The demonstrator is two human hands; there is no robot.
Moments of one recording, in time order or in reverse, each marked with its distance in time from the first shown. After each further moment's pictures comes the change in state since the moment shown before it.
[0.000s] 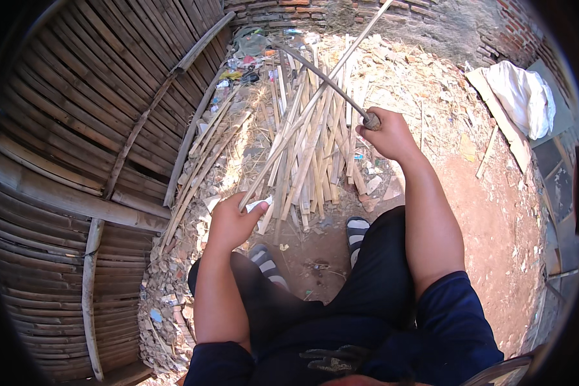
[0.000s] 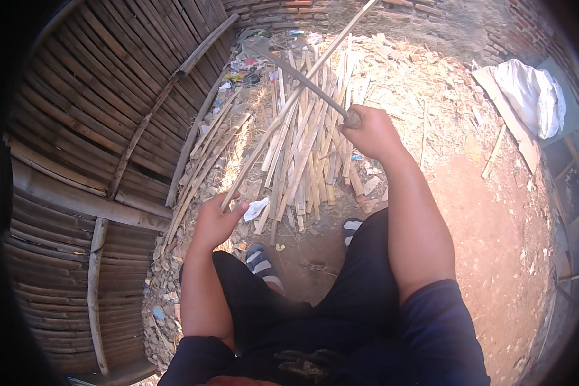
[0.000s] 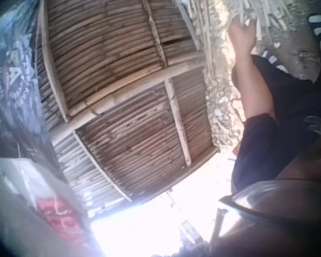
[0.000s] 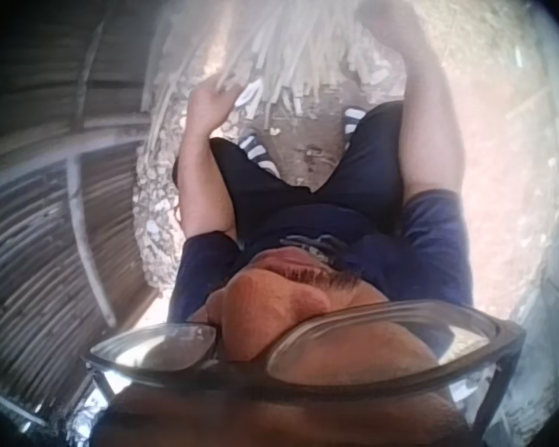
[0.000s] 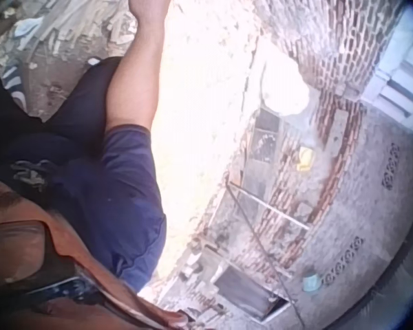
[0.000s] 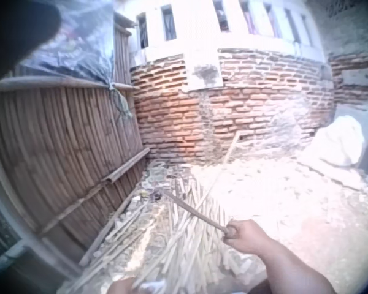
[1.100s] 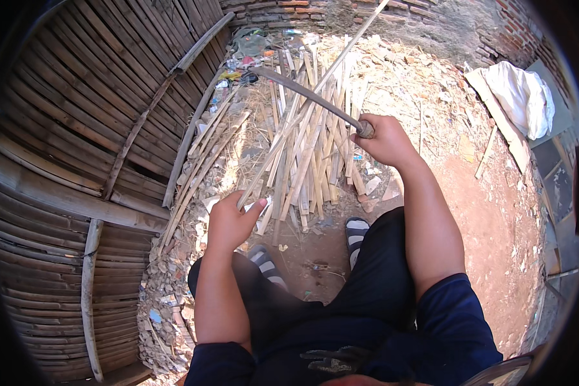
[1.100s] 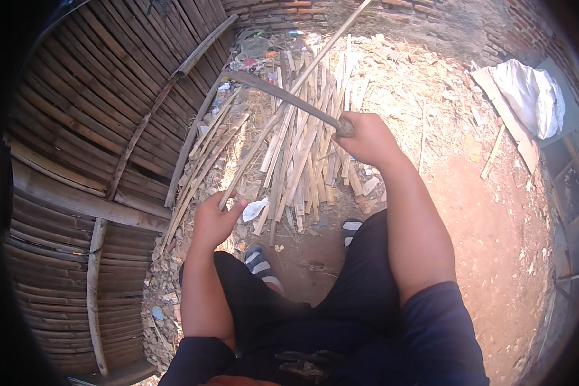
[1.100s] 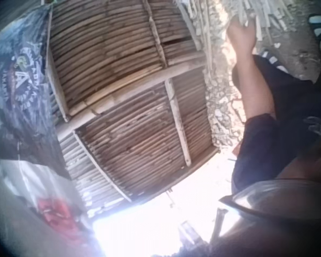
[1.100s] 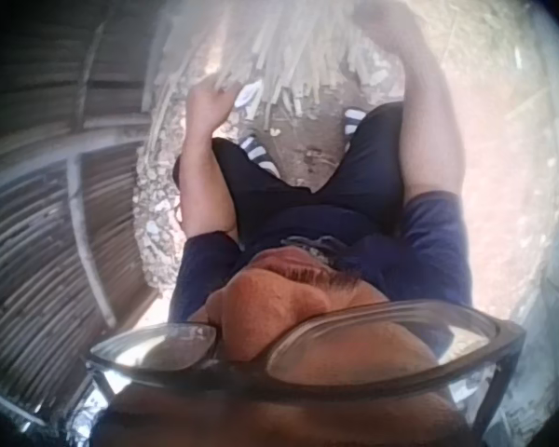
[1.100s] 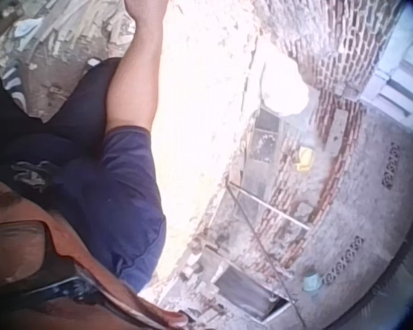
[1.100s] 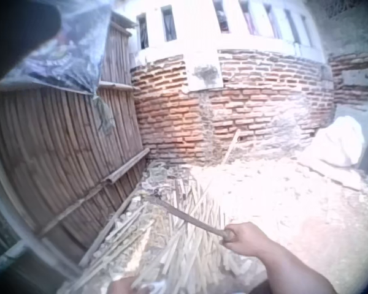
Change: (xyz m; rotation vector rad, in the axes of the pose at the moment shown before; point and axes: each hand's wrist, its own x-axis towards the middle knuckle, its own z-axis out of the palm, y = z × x) left_hand -0.002 0.003 0.002 0.066 0.100 0.007; right_hand -0.006 -0.012 -0.003 -0.145 -0.126 -0.113
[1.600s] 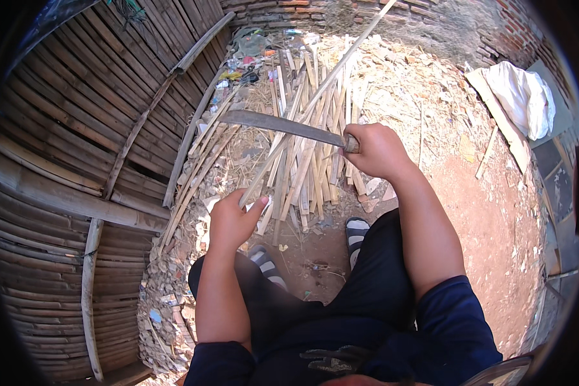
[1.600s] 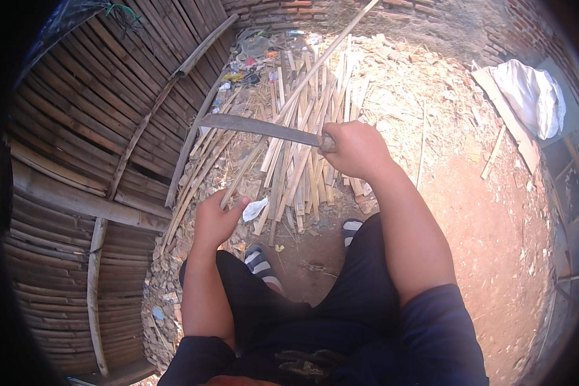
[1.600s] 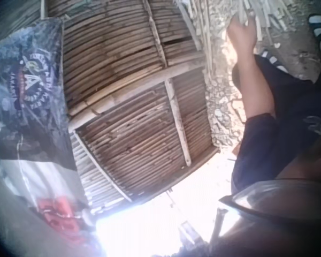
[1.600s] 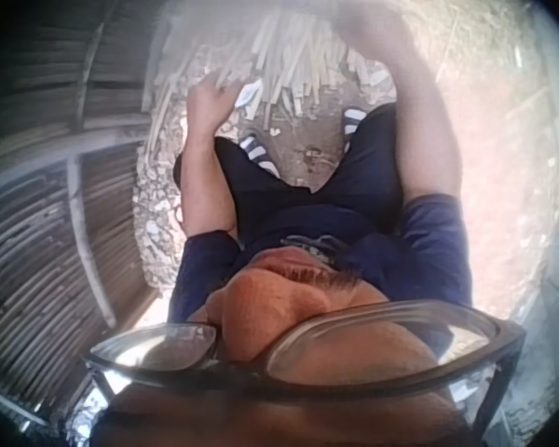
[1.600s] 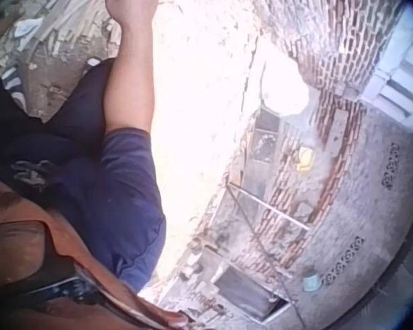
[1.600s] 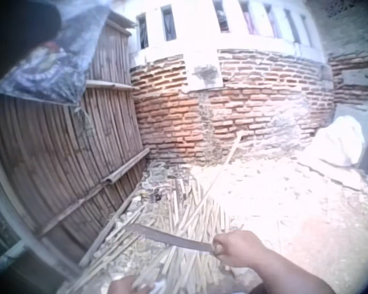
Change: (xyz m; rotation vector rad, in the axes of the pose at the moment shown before) left_hand 0.001 0.005 0.004 0.071 0.046 0.017; right_hand -0.017 -0.031 0.004 -0.193 -0.057 -0.145
